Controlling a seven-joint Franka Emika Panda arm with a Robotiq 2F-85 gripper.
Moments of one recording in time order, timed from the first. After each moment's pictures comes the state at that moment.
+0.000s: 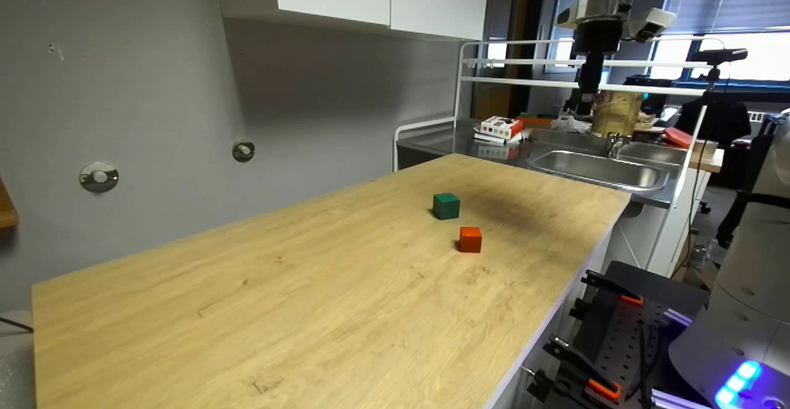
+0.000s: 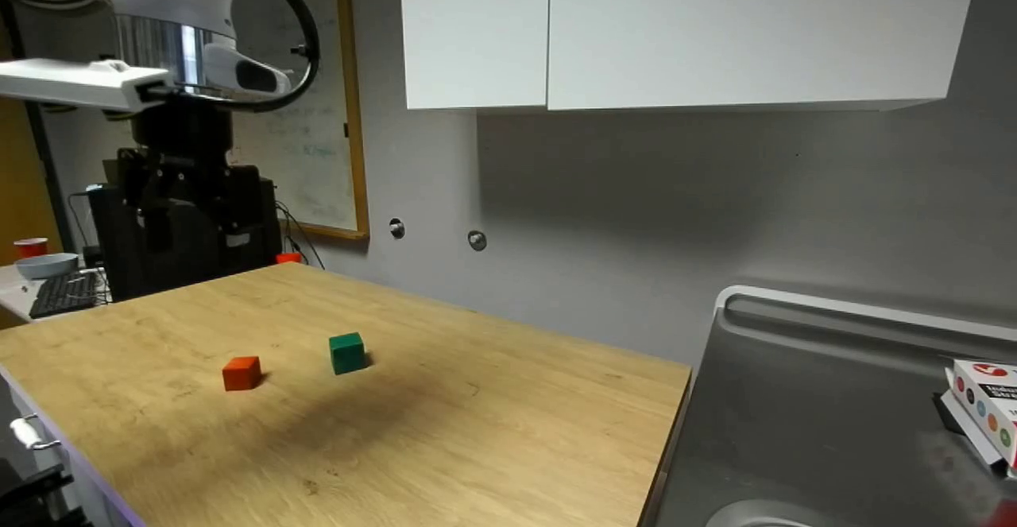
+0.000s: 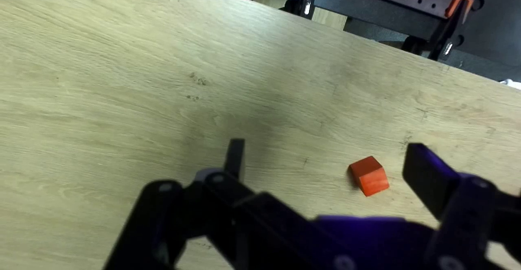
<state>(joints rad) -0.09 -0.67 -0.38 -2.51 -0.18 1.80 -0.59</state>
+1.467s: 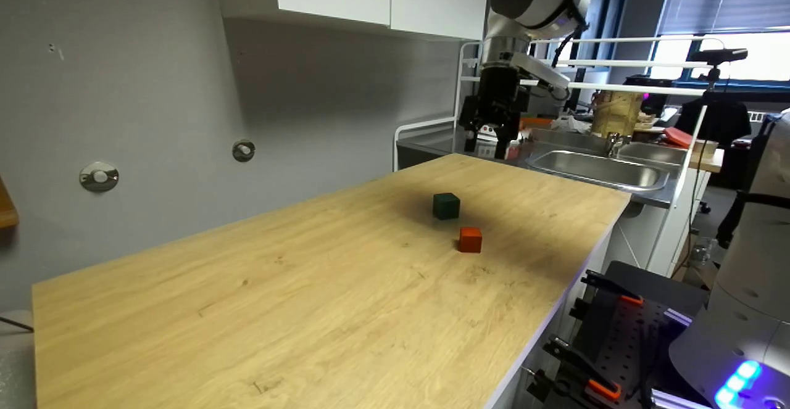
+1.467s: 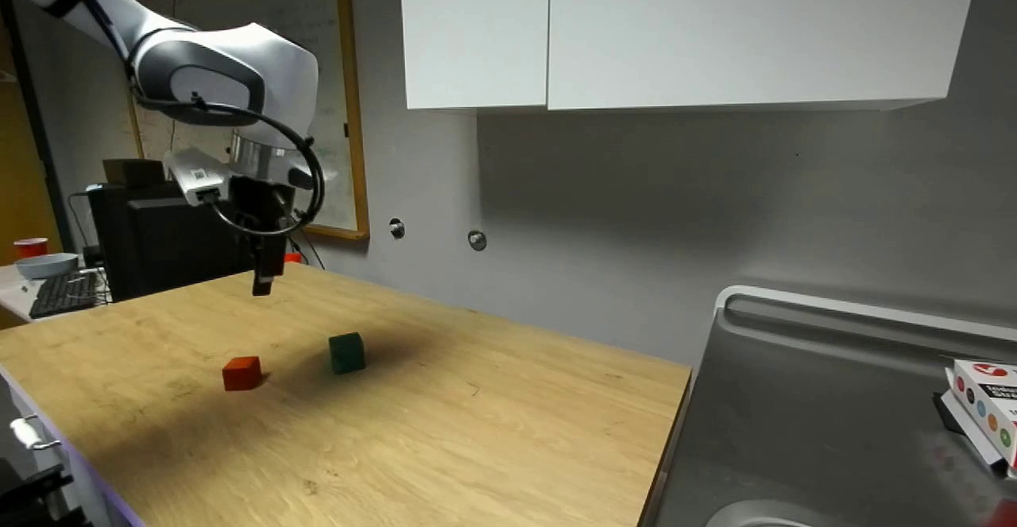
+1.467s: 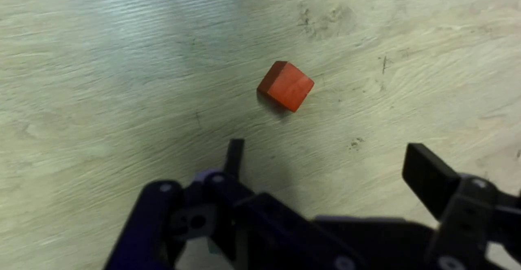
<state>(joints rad) -0.03 -0.23 -0.16 -2.41 0.28 2.04 -0.07</state>
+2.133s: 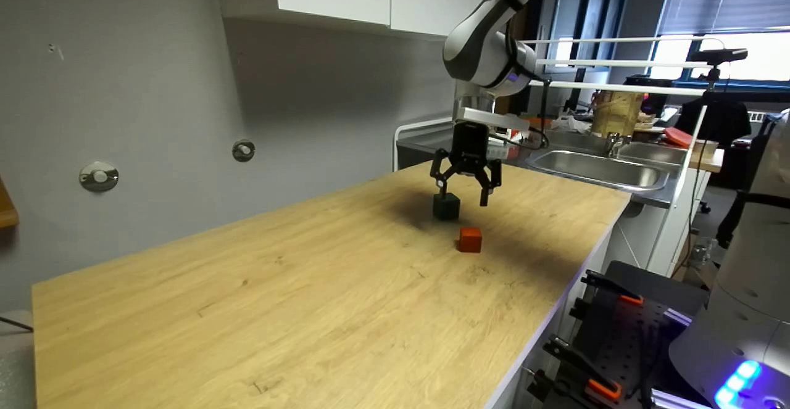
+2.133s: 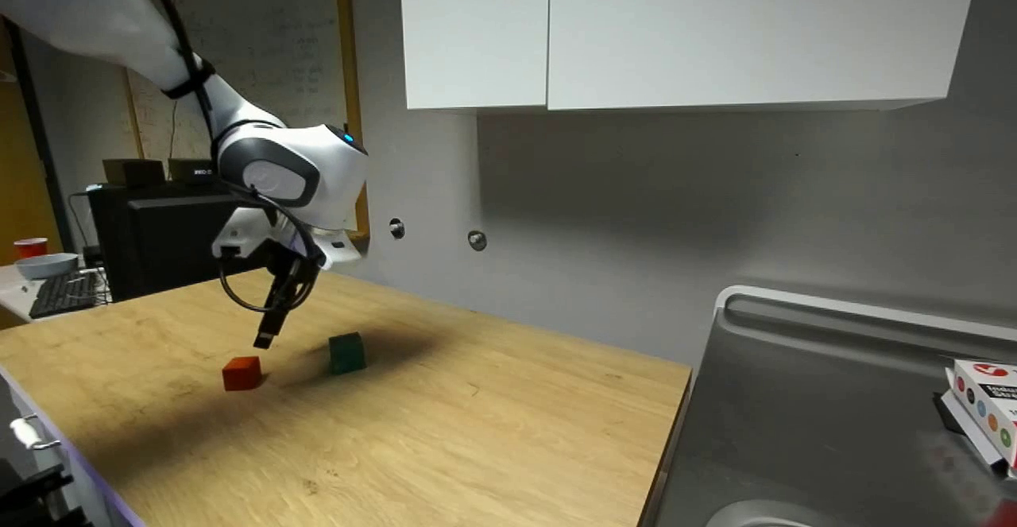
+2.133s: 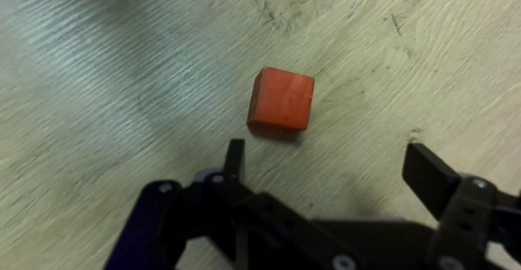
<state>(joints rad) -0.04 0.12 -0.14 -2.29 0.44 2.06 0.23</state>
